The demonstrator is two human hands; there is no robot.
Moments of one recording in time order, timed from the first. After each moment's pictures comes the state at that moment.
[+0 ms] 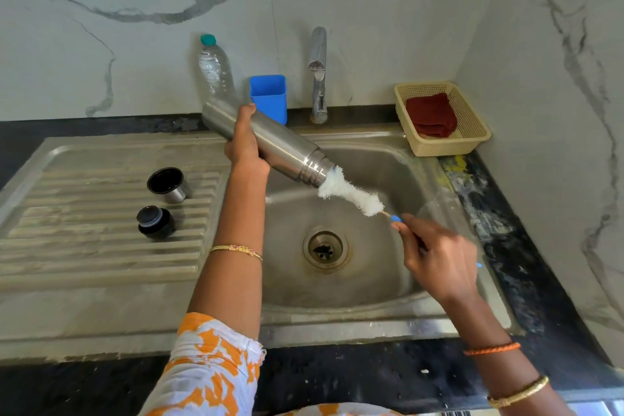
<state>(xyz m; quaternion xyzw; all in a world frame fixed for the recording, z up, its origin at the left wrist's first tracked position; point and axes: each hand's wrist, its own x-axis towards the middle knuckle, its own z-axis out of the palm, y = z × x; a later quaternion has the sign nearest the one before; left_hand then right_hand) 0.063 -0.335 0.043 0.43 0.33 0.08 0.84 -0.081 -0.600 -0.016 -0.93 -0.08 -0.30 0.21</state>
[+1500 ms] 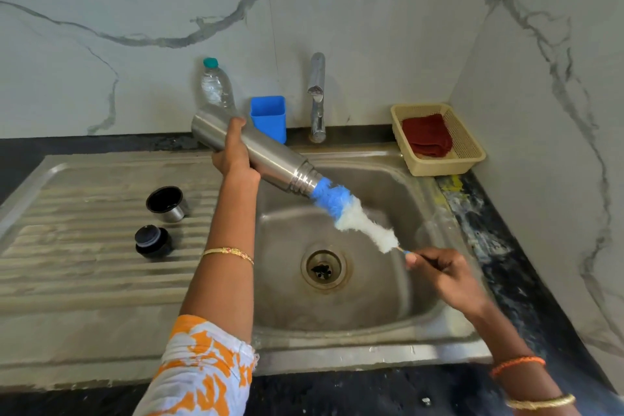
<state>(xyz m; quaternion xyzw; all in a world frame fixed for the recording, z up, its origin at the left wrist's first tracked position) 0.080 -0.324 0.047 0.41 0.35 0.14 0.83 -0.065 -0.636 -0.036 -0.85 -0.04 0.00 0.52</state>
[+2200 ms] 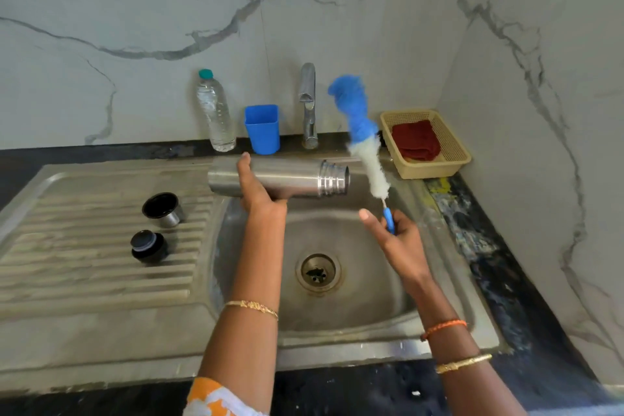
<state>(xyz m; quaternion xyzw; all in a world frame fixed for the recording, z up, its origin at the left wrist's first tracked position) 0.027 -0.377 0.041 0.24 0.33 0.09 0.91 -0.041 -0.573 -0.011 -0.74 0.06 -0.05 0.67</state>
